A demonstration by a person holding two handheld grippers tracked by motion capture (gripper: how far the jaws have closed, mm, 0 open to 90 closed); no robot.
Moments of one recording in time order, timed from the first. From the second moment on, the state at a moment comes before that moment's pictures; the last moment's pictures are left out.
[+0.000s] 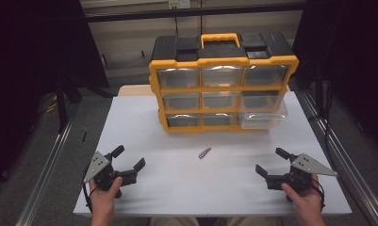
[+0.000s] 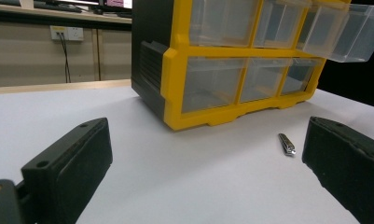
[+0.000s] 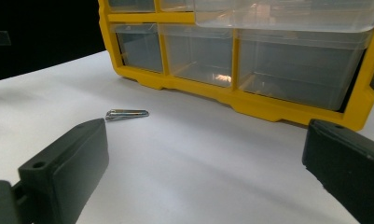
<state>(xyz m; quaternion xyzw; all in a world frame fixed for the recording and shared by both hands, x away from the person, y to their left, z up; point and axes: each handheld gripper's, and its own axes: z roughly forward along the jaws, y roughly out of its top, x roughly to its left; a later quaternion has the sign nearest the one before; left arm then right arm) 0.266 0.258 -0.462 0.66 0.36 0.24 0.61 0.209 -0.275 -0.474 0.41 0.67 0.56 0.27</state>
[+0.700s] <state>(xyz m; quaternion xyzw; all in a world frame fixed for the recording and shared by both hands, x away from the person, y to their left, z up) 0.261 0.258 -0.465 0.68 0.35 0.23 0.59 0.232 -0.234 -0.472 0.37 0.71 0.54 0.24</state>
